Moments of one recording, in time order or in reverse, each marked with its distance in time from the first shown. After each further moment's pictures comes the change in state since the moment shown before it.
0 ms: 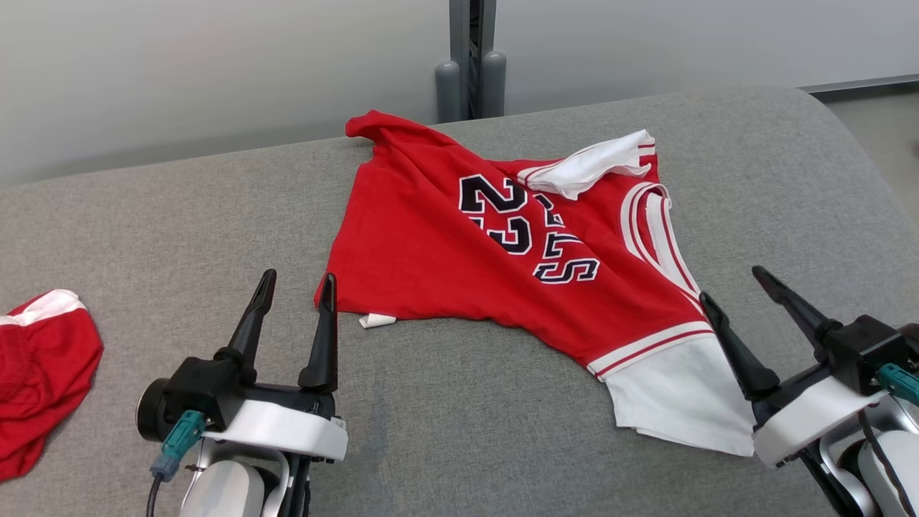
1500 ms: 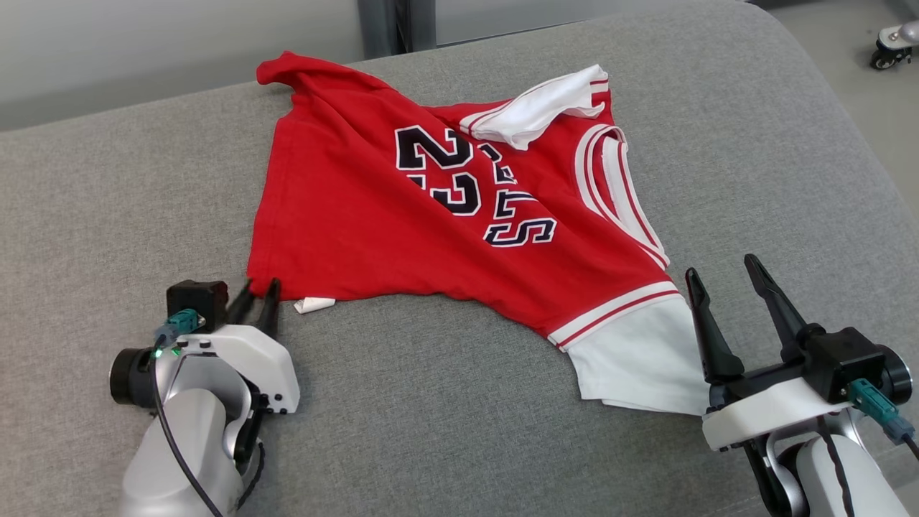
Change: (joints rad) left arm -0.363 0.062 0.005 0.669 0.006 -0.035 0.147; right arm 0.005 0.324 -0.221 0.095 -0.172 0.000 -0.131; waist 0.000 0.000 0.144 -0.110
